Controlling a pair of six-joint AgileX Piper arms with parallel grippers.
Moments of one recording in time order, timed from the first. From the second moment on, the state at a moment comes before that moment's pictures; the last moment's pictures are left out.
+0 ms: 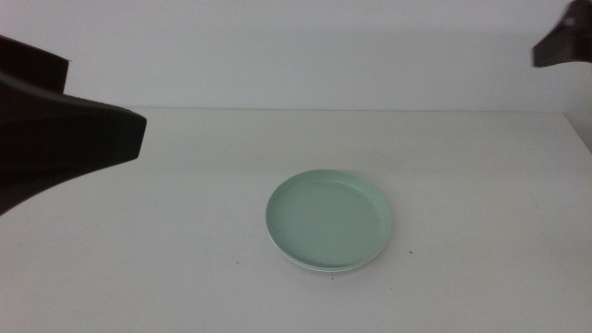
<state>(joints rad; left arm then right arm) -0.44 0.83 -1.29 -0.37 1.14 0.31 -0.03 1.43 -1.46 0.33 1.01 -0.16</state>
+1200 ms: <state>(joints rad) -0.32 0.82 -1.26 -0.33 0.92 0.31 -0.03 0.85 -1.01 0.35 0.66 -0.26</state>
